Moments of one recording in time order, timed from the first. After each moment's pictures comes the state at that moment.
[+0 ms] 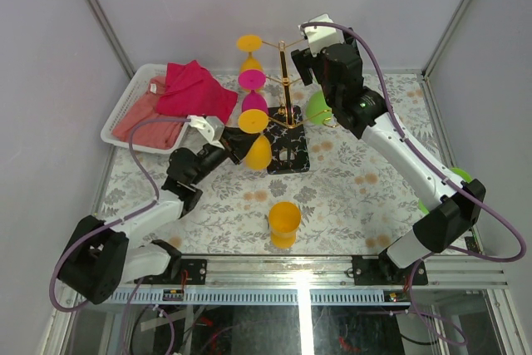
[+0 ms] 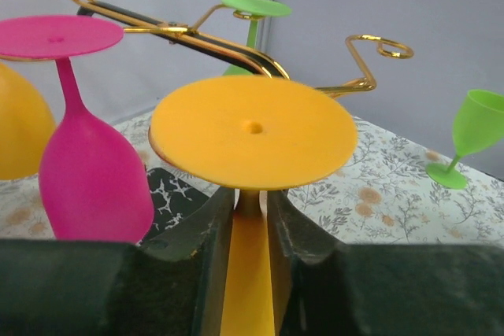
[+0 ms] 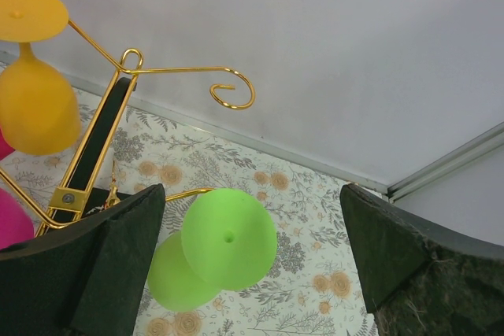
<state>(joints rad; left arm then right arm) -0.48 1.18 0.46 1.00 0.35 -0.22 0.60 1.56 1.62 -0.19 0.50 -0.31</state>
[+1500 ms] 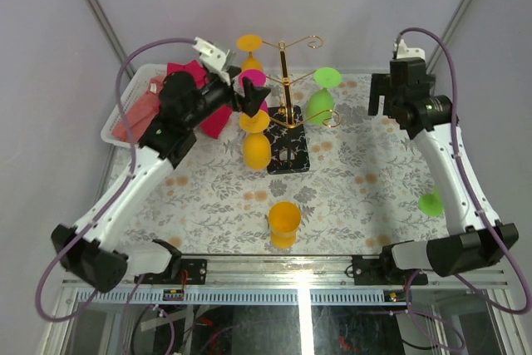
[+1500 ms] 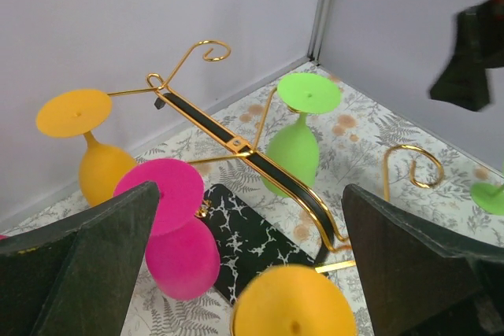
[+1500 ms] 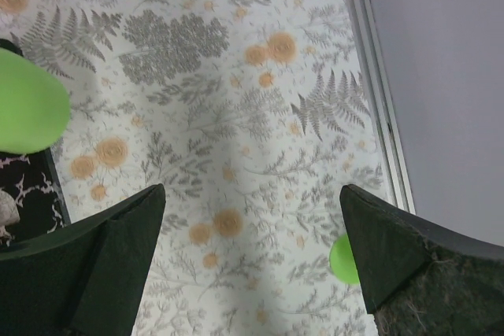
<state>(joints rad) -0.47 1.19 1.26 0.00 0.26 -0.05 0.21 1.38 1.55 -0.85 0.42 0.11</state>
